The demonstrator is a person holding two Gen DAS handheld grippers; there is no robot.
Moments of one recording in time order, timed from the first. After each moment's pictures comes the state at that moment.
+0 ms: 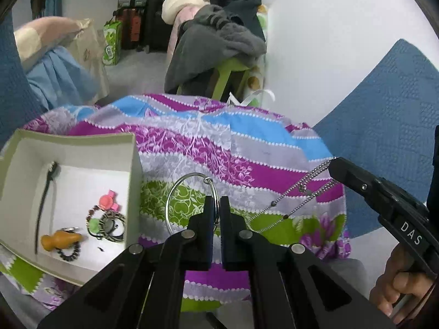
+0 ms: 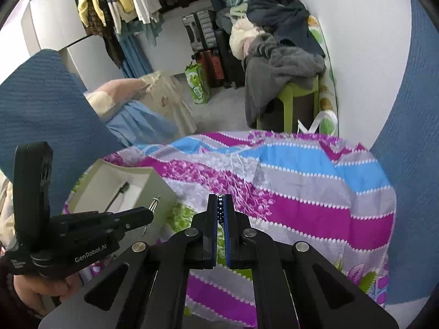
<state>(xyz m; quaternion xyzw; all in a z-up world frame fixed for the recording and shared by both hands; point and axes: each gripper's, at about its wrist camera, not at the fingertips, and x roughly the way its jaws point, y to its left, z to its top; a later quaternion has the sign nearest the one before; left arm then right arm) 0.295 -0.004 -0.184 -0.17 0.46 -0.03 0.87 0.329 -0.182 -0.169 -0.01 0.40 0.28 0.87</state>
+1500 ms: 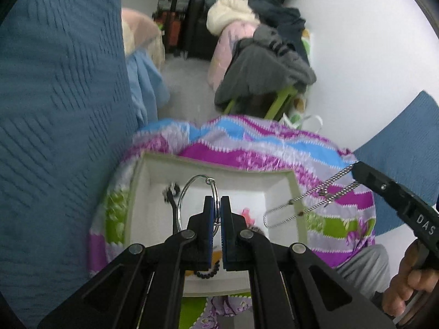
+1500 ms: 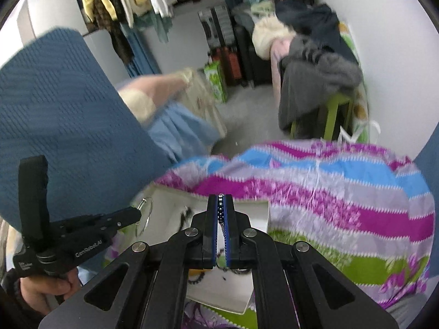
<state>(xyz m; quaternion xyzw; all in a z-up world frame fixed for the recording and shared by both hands) 0.253 0.232 -0.178 -0.17 0.47 0.01 0.87 0.298 0.021 -0.150 -0.01 0.42 0.27 0.87</state>
